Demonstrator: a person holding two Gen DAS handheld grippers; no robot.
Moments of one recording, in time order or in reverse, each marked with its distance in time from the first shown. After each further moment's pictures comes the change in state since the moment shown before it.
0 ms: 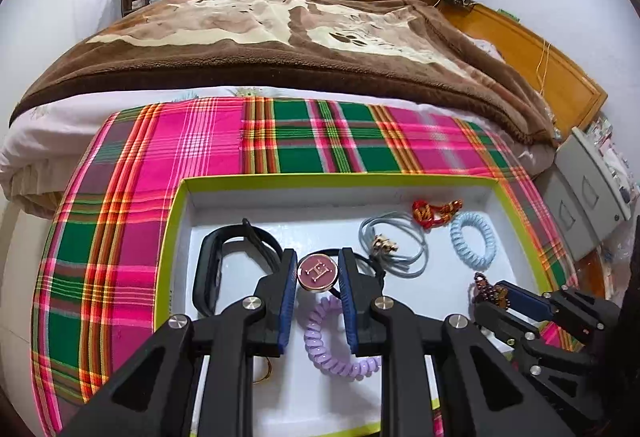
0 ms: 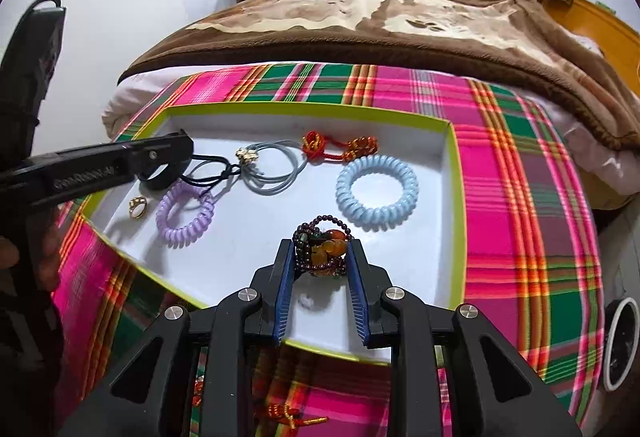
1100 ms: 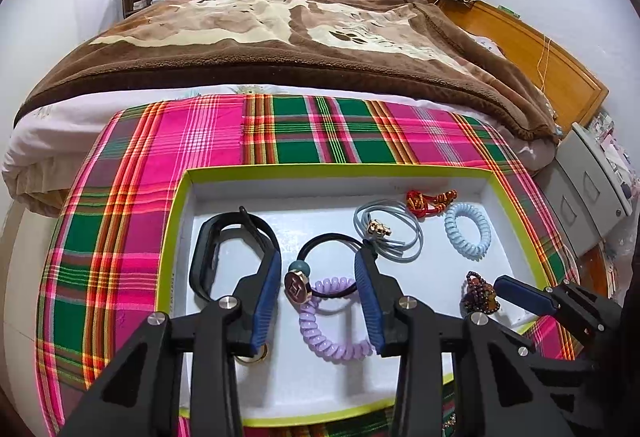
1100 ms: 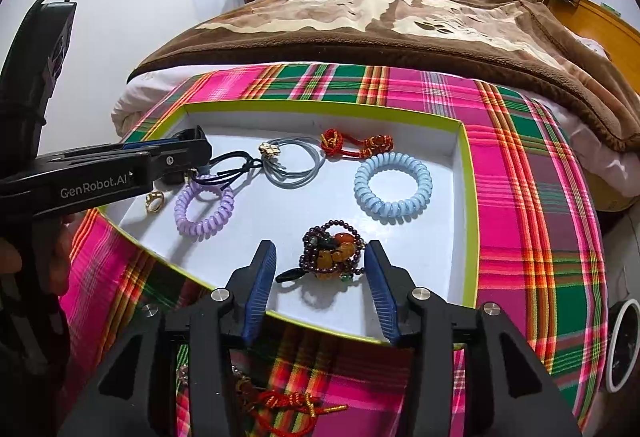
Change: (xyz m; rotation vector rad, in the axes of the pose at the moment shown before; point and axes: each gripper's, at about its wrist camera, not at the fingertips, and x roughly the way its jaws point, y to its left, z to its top) left arm -0.011 -0.005 -0.008 0.003 0.002 0.013; right arm -0.007 0.009 -0.005 -0.012 -0.009 0.010
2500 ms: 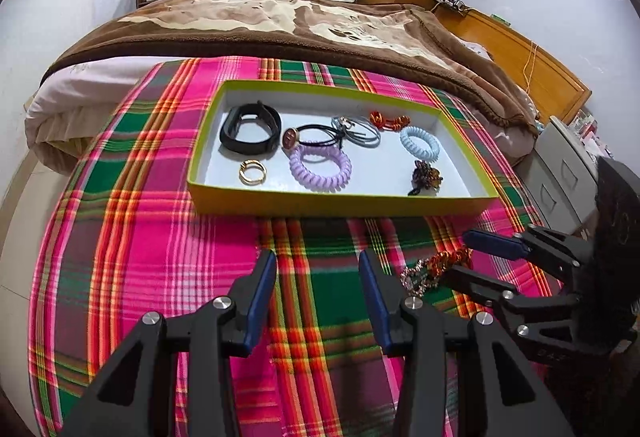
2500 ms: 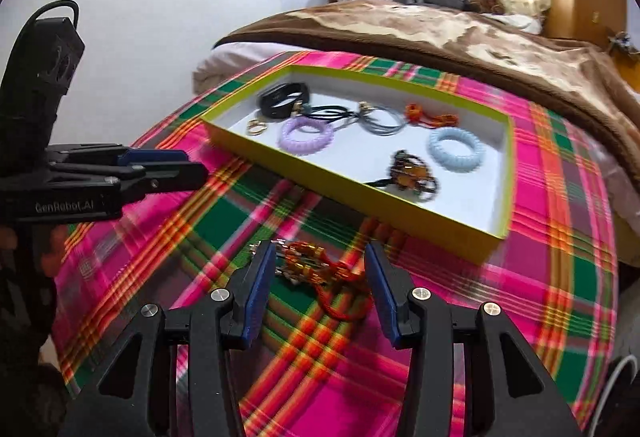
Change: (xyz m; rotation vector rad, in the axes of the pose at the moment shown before) left arm -0.071 -0.006 -0.097 -0.052 -0.015 -0.033; right arm -0.035 0.021 -0.055 -0.237 -0.004 0.224
